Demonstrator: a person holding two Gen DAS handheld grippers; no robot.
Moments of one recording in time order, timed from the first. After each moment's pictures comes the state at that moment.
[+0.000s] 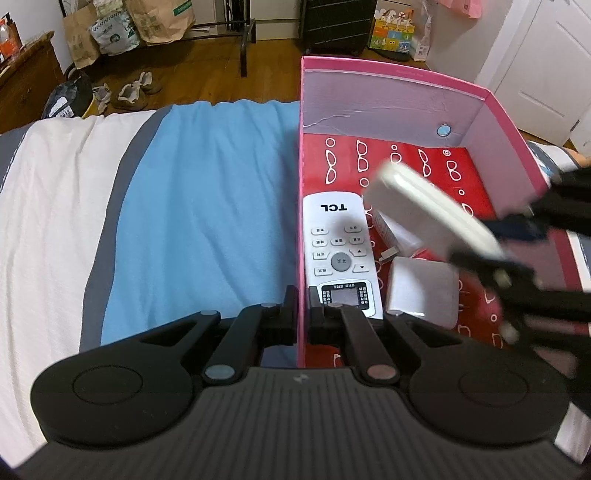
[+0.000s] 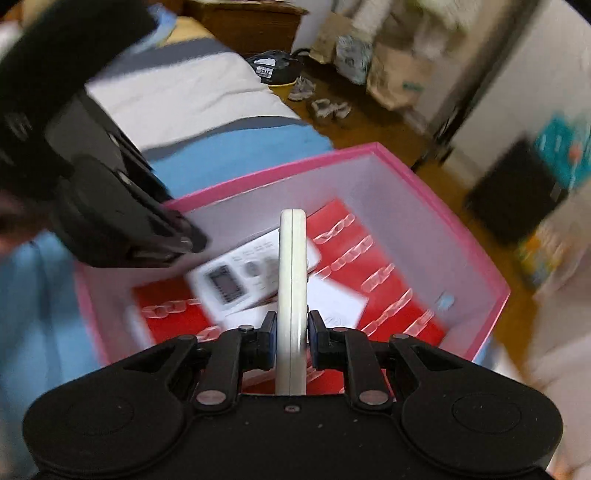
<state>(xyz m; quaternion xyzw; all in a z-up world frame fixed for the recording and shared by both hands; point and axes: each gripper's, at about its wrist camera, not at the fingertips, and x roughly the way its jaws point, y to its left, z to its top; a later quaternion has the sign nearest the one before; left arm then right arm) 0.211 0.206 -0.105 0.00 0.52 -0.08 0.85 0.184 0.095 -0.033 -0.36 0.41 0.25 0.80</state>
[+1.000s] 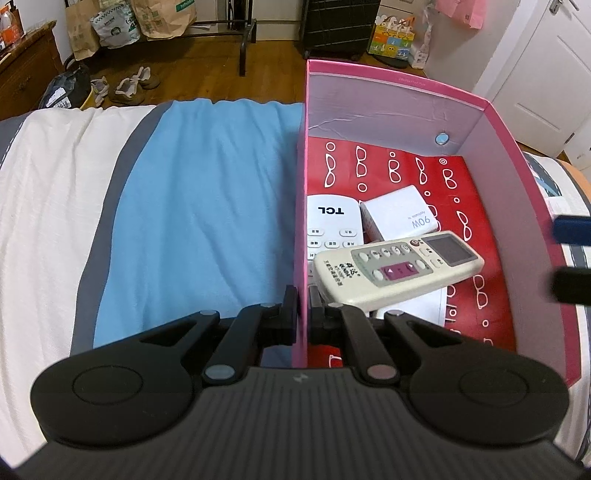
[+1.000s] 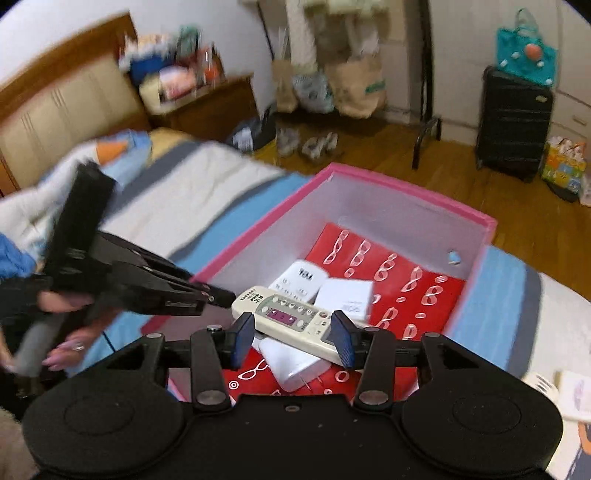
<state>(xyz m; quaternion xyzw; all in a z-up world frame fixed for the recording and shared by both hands) 0.212 0.214 -0.106 -0.03 0.51 -0.09 0.85 0.168 -0.011 0.015 -0.03 0.43 0.28 0.86</state>
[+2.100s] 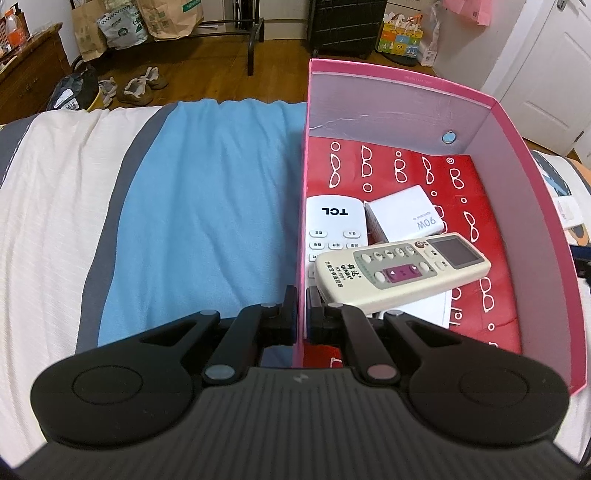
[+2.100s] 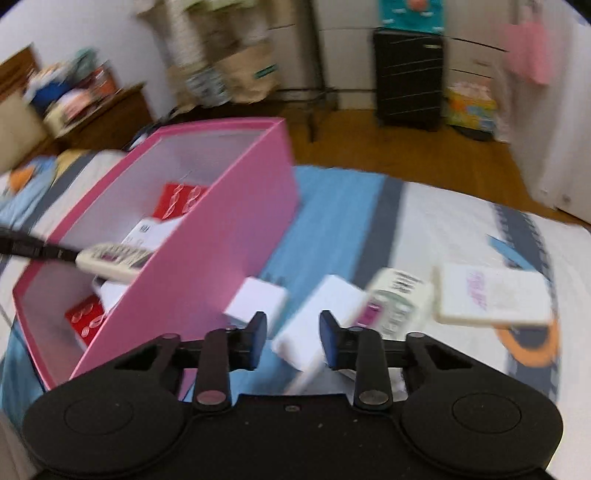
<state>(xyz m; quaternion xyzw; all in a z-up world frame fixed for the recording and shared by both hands) 0.214 0.207 -0.105 -0.02 0.52 -0.07 0.85 0.180 -0.122 -0.070 -0.01 0.48 0.17 0.86</state>
